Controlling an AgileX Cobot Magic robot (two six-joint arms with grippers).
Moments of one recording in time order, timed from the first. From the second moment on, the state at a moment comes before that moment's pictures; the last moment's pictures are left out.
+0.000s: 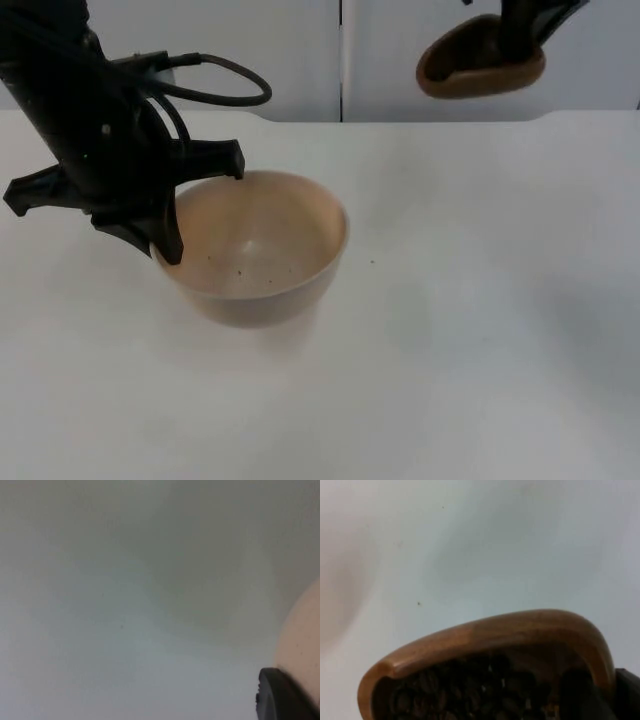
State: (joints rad) right arm 0.46 2.05 -1.97 -0.07 1.19 -0.05; left arm -0.29 1.87 -1.18 -0.23 0.79 -0.17
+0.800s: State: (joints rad) right arm 0.57 2.04 -1.97 -0.08 1.18 -0.05; left arm -0.29 1.87 -1.18 -0.23 0.79 -0.17
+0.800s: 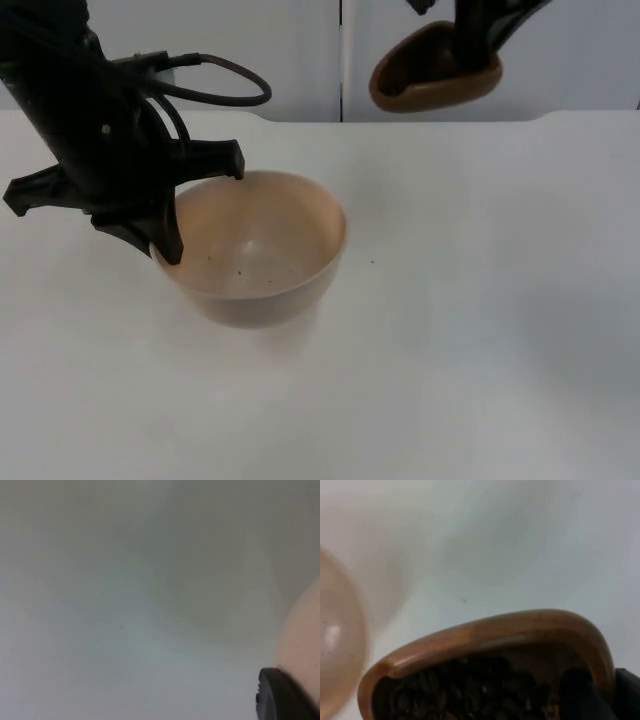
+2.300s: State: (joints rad) right arm 0.89 2.04 -1.97 -0.68 1.07 0.06; left arm -0.29 1.87 -1.18 -0.23 0.79 -0.17
